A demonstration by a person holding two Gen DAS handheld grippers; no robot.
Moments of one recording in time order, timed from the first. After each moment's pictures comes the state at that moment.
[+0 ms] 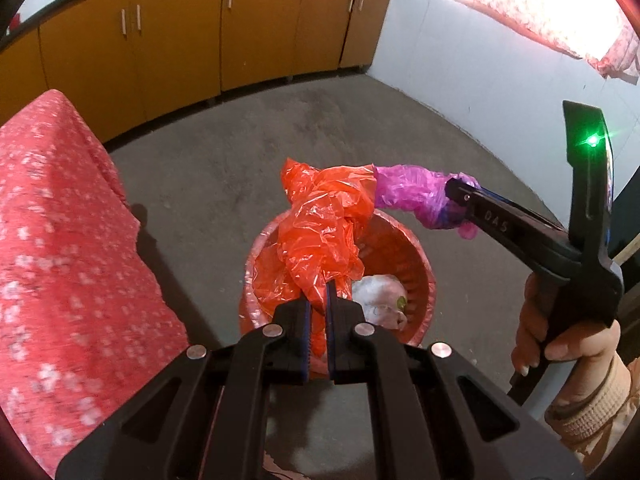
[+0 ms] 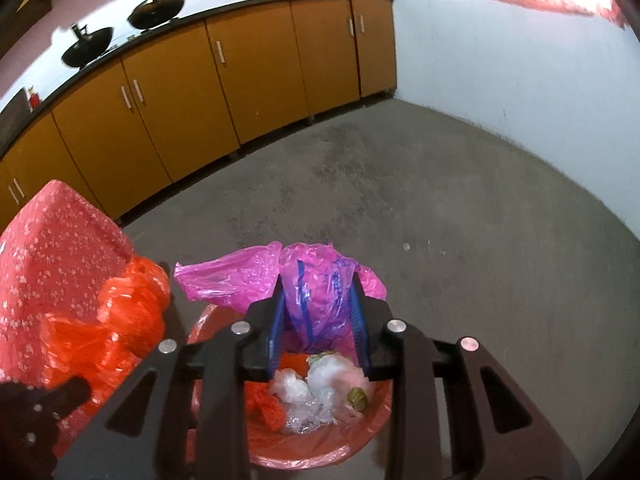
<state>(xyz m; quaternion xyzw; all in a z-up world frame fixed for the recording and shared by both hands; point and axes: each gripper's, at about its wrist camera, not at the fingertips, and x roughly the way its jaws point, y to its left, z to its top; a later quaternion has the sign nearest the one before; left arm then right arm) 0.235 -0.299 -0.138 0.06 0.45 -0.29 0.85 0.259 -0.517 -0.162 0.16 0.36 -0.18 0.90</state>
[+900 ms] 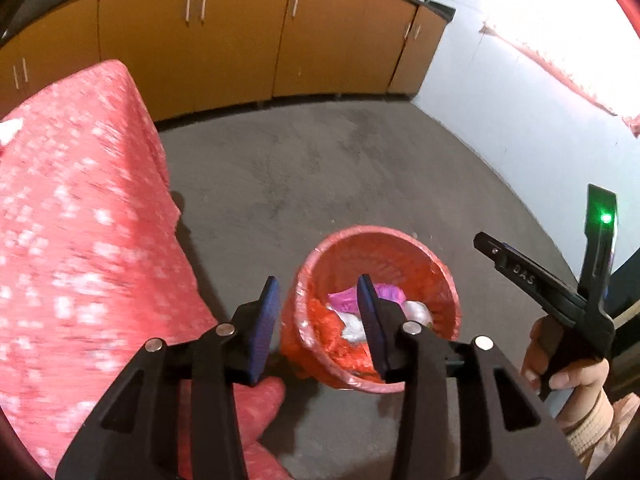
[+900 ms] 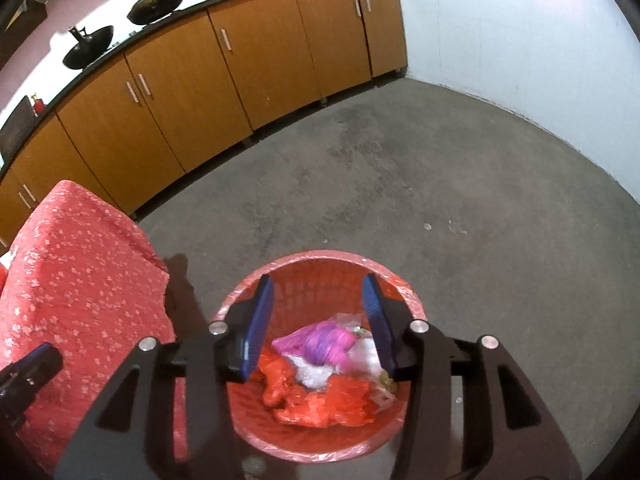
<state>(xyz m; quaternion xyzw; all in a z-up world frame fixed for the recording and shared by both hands) 0.251 -0.230 -0.111 0.00 0.43 -0.21 0.88 0.270 -0.496 -0.170 0.18 0.38 -0.15 0.90</state>
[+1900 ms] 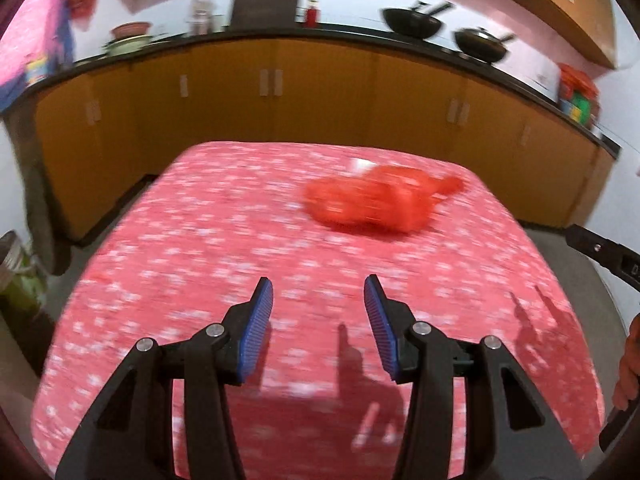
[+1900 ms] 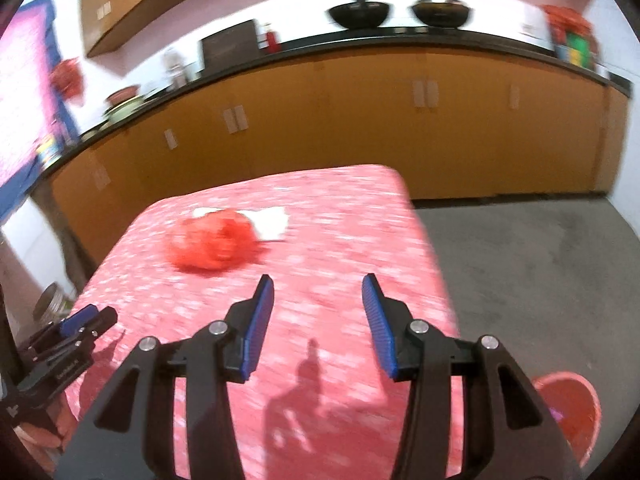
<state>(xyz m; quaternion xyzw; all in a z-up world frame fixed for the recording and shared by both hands) 0.223 0.157 -0.046 -0.08 0.31 0.12 0.94 0.366 -0.102 -0.023 0.03 0.32 0.20 0.93</state>
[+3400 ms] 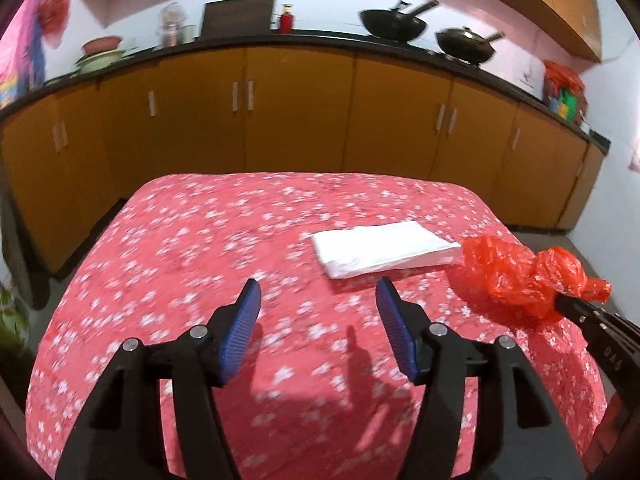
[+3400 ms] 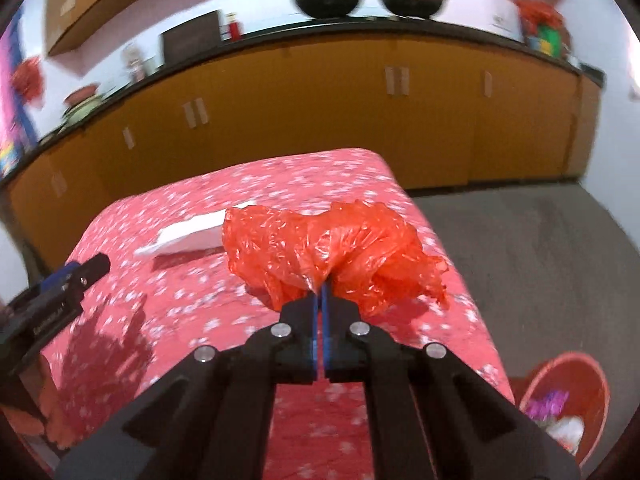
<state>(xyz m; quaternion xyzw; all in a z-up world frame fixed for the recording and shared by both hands) 0.321 0.148 -0.047 -0.05 0.30 0.06 0.95 0.393 -0.081 -0.057 0.05 0.33 0.09 0.94</state>
